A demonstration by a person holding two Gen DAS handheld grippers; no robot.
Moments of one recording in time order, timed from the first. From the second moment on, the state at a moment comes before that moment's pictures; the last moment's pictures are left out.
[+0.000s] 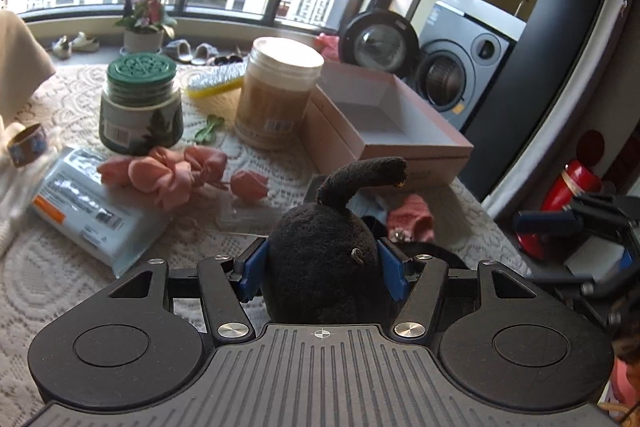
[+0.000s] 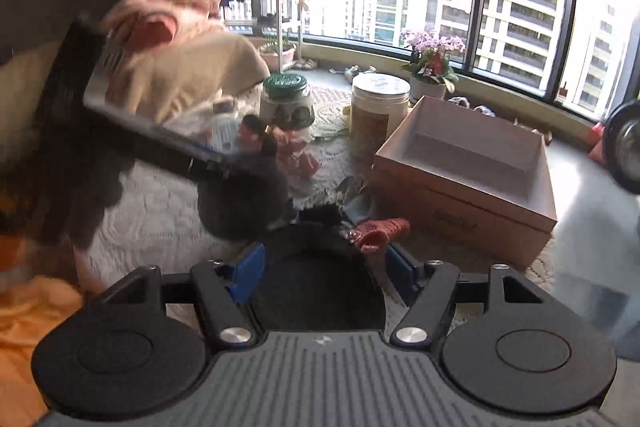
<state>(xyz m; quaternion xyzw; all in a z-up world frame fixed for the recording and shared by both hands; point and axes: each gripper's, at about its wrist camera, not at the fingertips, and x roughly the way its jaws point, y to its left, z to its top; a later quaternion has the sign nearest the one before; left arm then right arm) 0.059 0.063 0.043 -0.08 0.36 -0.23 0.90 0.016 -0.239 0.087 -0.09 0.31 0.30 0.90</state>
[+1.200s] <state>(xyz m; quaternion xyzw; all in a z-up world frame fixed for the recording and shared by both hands) 0.173 -0.017 0.043 -0.08 0.44 -0.32 0.84 0.077 -0.222 0.039 -0.03 0.46 0.31 0.83</state>
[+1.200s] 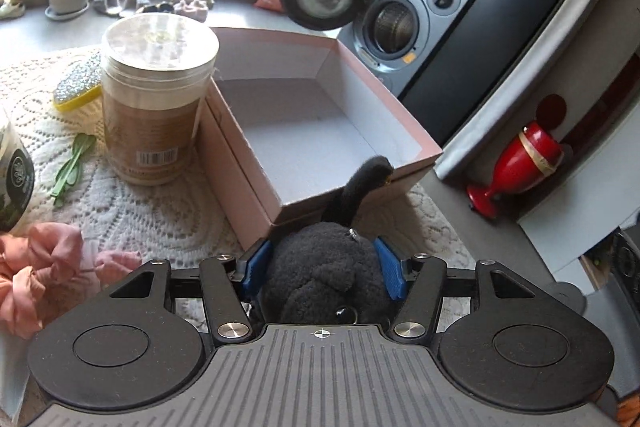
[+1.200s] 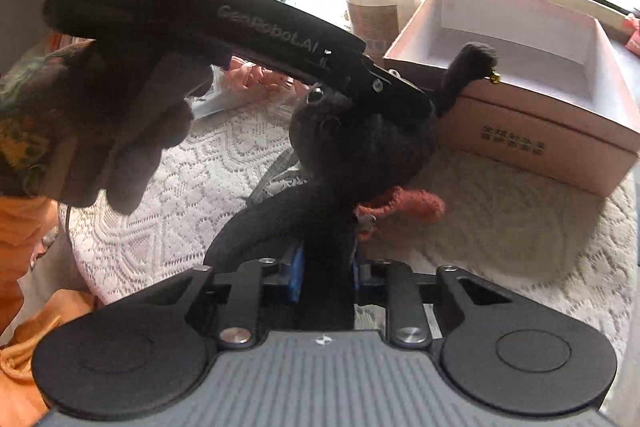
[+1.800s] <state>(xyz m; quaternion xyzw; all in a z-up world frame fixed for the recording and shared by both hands) 0.162 0.005 0.044 -0.10 0.40 -0.33 0.85 0.037 -0.276 0.061 0.06 0.43 0.27 0.86</state>
